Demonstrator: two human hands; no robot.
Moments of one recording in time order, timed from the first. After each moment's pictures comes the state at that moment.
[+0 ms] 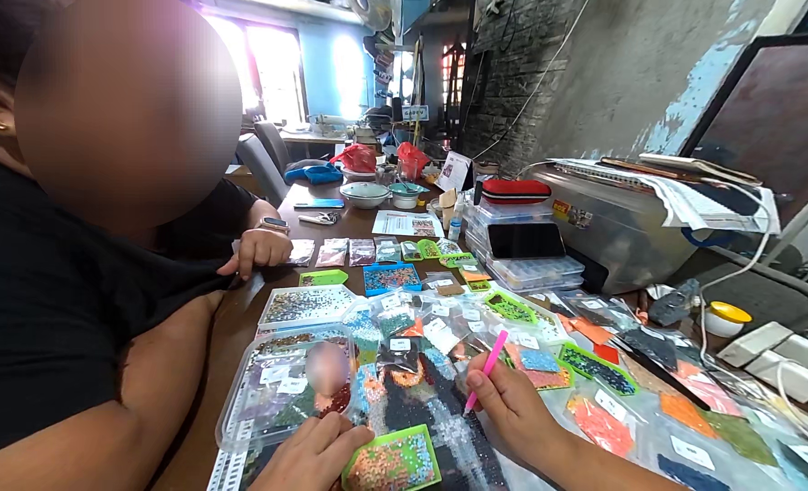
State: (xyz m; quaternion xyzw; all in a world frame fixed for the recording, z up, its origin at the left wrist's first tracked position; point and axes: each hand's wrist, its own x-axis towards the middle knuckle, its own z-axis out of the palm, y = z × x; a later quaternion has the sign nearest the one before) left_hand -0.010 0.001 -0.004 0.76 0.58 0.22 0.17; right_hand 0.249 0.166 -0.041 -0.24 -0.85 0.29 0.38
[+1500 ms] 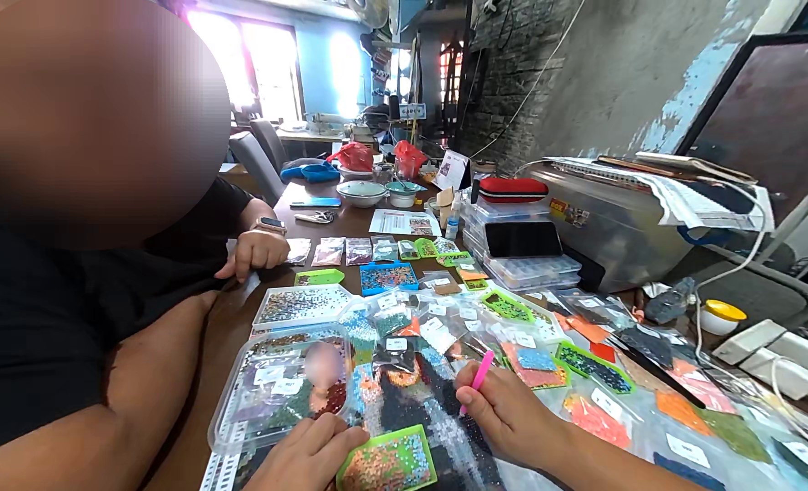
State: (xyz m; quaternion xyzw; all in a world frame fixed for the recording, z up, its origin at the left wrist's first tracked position) left_hand -0.011 0.001 -0.003 0.76 0.58 0.21 0.18; right_hand 0.252 0.173 -0.031 -0.13 -0.92 0.18 0.32
